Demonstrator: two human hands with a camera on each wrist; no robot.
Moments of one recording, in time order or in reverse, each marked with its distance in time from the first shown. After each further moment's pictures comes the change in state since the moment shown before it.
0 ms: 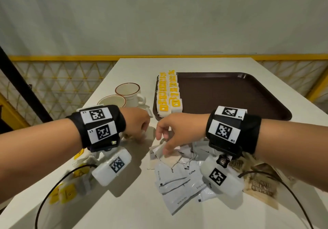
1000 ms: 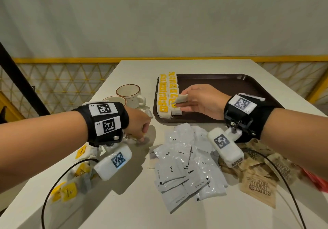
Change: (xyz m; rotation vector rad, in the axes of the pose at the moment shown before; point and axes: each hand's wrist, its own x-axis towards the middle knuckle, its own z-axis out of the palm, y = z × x) left_hand 0.003 0.003 -0.003 0.008 -0.117 -0.065; right_hand -0.007 0.047 -0.039 1.137 0.504 0.150
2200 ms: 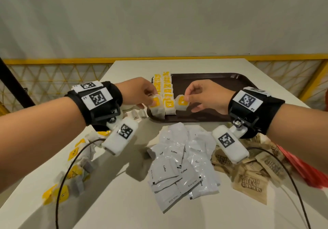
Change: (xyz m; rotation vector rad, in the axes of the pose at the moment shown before) left_hand 0.009 -0.001 -0.048 -0.583 0.467 0.154; right_hand -0.007 -0.004 -0.029 -0.470 0.063 -0.087
